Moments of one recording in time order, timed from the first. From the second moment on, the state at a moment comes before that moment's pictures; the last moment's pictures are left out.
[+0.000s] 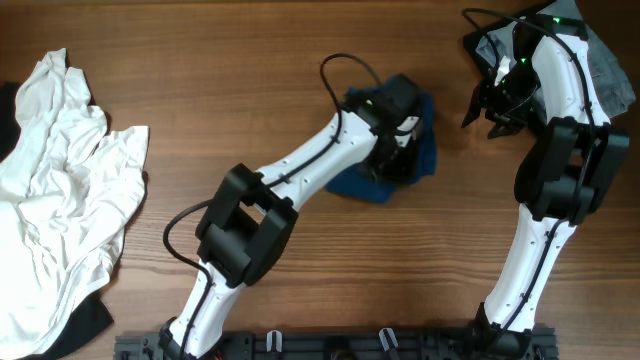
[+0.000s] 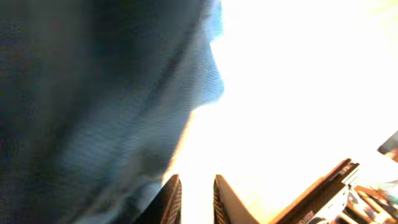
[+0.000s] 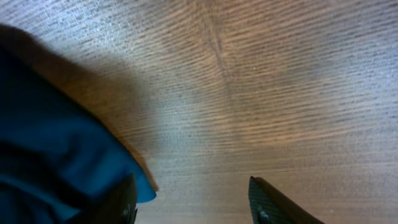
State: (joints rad) left arm -0.78 2.22 1.84 -0.94 0.43 -0.43; right arm -0.18 2.38 2.08 -1.47 -0.17 0.15
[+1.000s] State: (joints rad) left arm -0.57 2.20 2.07 -1.28 0.02 -0.55; right arm -0.18 2.38 2.08 -1.47 -0.17 0.14
